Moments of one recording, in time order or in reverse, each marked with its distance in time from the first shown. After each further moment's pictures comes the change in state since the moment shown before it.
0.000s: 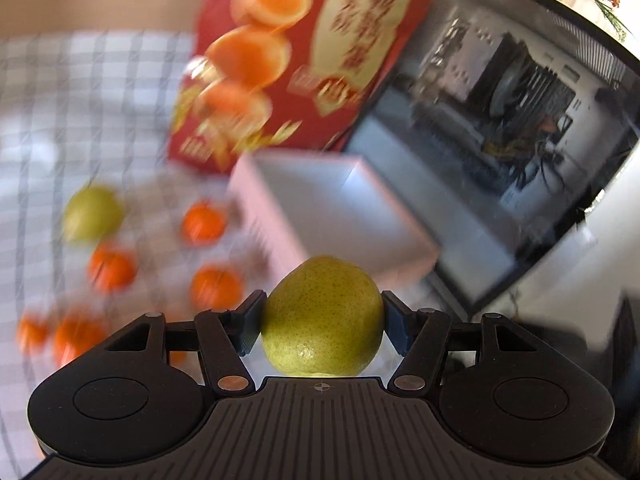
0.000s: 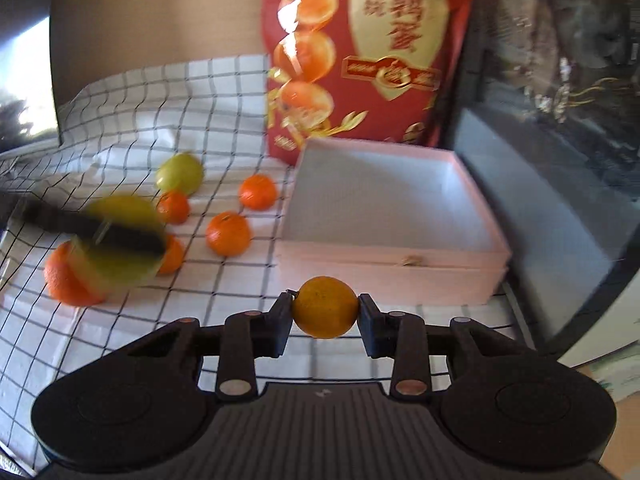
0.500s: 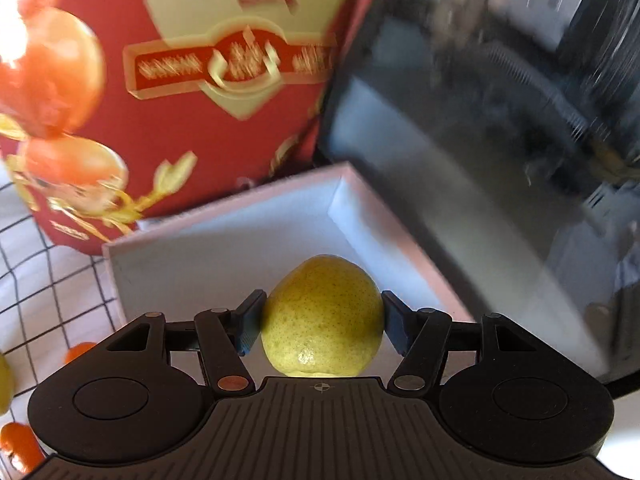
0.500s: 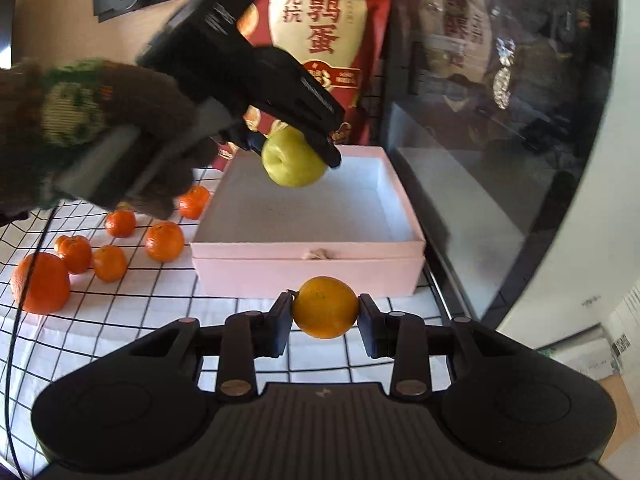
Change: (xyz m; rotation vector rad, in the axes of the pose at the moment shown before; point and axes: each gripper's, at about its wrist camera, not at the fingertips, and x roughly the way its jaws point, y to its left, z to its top) left arm 0.205 -0.061 0.090 0.128 0.257 0.139; right arm -0.010 -0.056 -0.016 0.076 -0.017 -0.061
